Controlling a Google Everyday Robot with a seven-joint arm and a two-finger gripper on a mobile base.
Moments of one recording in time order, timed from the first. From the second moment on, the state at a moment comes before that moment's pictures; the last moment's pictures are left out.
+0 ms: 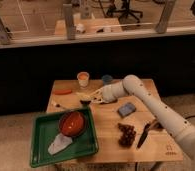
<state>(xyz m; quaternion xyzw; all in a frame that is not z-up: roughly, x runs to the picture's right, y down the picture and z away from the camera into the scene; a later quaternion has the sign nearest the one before) -0.010 0.053 0.826 -0.12 -0.47 -0.06 0.87</state>
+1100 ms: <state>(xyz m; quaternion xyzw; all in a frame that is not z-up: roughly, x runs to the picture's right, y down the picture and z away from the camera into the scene) -0.012 0.060 0.828 -0.14 -0.47 -0.10 0.86</state>
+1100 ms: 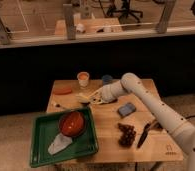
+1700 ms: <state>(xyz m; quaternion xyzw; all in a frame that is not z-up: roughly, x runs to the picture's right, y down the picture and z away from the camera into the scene) -0.001 0.056 0.832 -0.14 -0.47 -0.07 0.87</state>
